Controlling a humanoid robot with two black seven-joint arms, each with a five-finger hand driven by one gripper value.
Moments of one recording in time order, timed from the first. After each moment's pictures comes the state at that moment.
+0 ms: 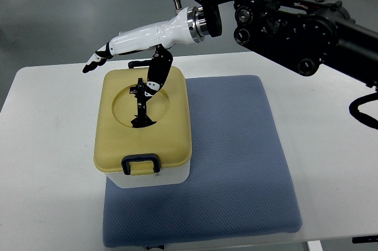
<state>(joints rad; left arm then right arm) 0.03 0.00 -0.02 -0.13 0.02 -0.09 0.05 1.42 -0.10 0.35 0.99 -1.49 0.55 0.41</state>
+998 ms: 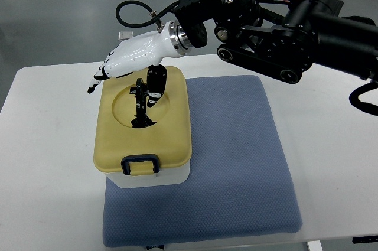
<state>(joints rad) 0.03 0.00 -0.02 -0.13 0.02 -0.09 0.05 1.51 -0.08 0.17 0.99 -1.64 0.42 0.46</state>
